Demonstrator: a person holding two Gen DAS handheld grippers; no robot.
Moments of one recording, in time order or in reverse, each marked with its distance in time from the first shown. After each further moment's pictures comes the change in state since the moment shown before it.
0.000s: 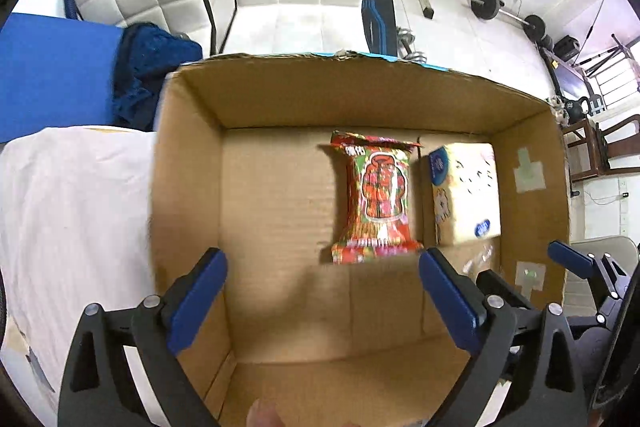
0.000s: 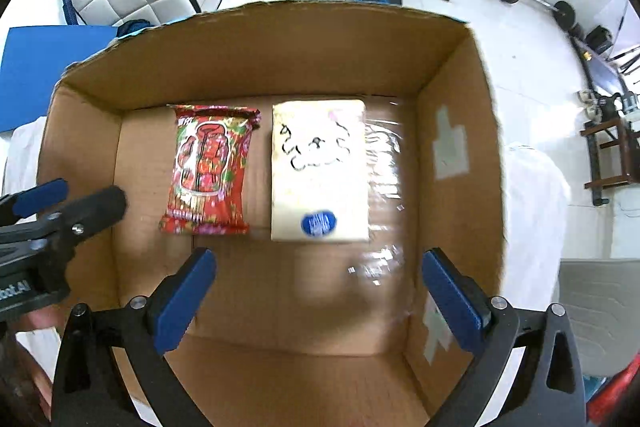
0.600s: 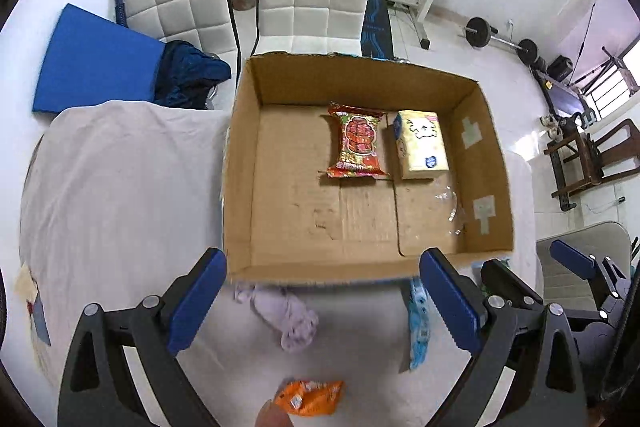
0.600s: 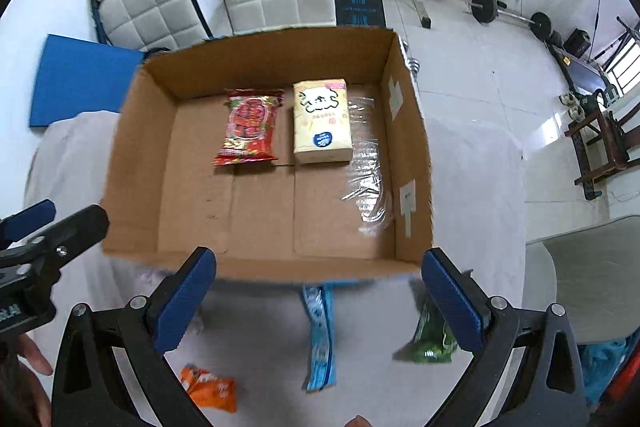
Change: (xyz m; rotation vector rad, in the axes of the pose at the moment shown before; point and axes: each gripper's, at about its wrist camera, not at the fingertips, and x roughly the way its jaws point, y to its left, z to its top) left arm -0.083 -0.009 -0.072 -0.024 -0.132 0.039; right arm -0.113 0.005 -0.106 0.023 -0.166 0.023
